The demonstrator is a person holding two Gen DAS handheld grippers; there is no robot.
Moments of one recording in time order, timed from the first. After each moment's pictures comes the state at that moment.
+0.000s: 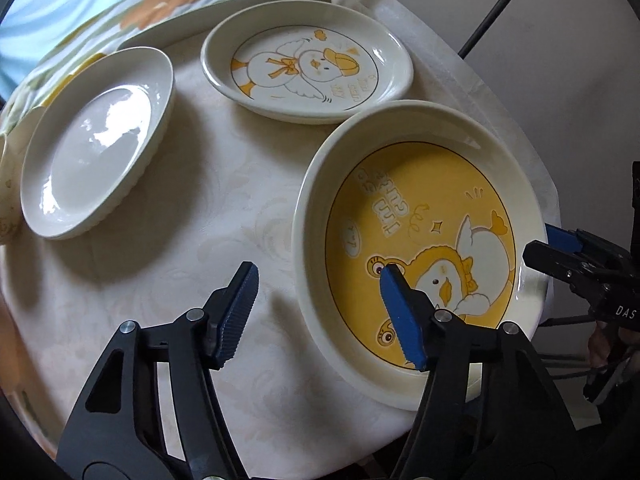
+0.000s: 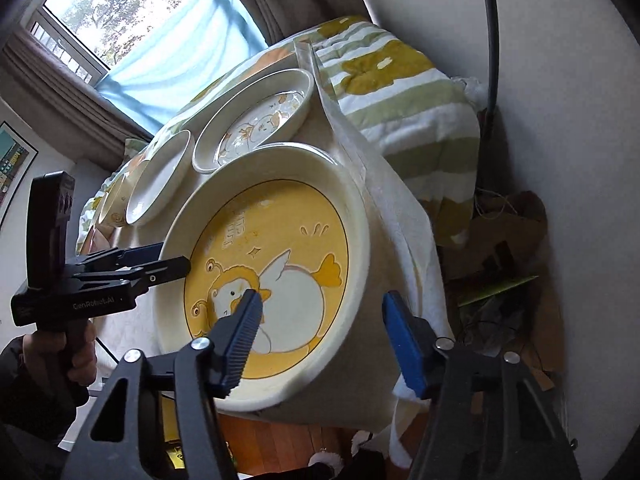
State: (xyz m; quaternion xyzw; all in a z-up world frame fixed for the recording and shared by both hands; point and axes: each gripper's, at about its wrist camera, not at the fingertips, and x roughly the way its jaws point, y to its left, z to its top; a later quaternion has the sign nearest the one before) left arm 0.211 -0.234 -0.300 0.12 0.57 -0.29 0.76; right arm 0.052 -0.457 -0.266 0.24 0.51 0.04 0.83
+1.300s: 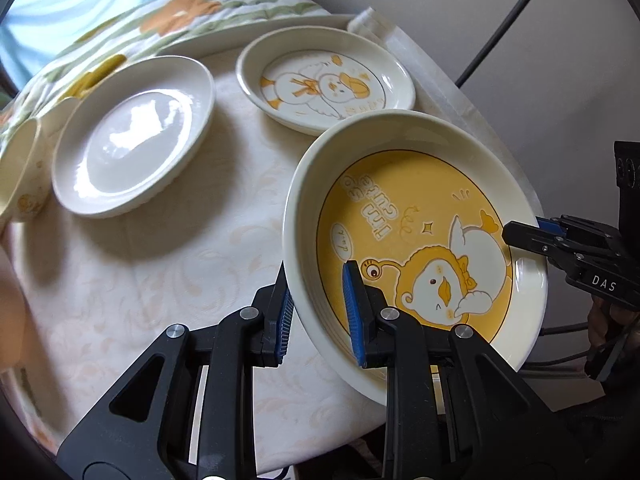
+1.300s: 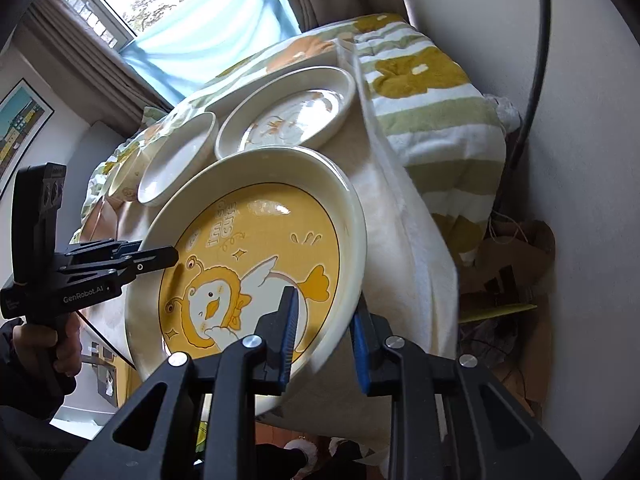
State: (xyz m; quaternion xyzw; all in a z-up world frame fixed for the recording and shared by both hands) left arm 0.195 -0.195 -0.265 0.09 0.55 -0.27 0.78; right arm 0.074 -0.439 -0.245 0.17 0.51 0.09 0.84
